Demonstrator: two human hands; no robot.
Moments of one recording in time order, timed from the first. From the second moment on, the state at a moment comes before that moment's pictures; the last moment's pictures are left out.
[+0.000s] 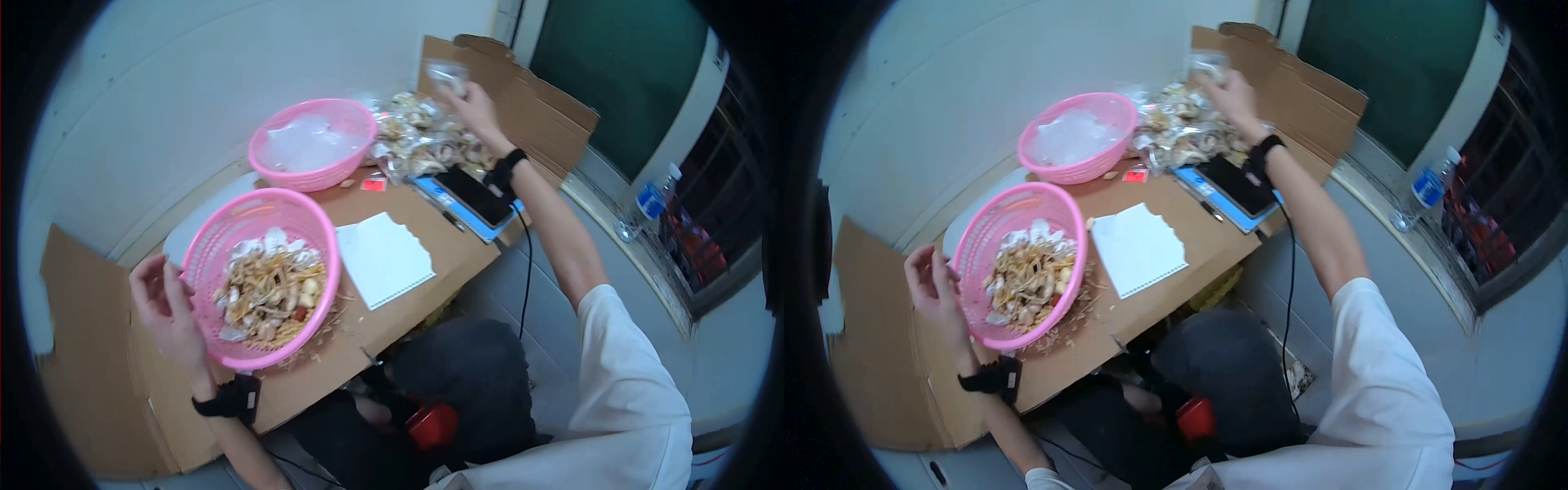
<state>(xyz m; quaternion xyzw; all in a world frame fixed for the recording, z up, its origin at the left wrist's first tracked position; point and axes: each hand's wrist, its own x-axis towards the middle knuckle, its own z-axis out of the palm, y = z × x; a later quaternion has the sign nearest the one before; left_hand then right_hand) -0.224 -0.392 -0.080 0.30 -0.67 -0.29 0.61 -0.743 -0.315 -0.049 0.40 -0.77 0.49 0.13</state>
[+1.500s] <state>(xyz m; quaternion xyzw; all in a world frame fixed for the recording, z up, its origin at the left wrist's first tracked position) -0.223 -0.380 -0.081 0.18 -0.80 -0.33 0.47 -0.402 -0.330 -0.071 0.68 -0.30 0.62 -0.25</state>
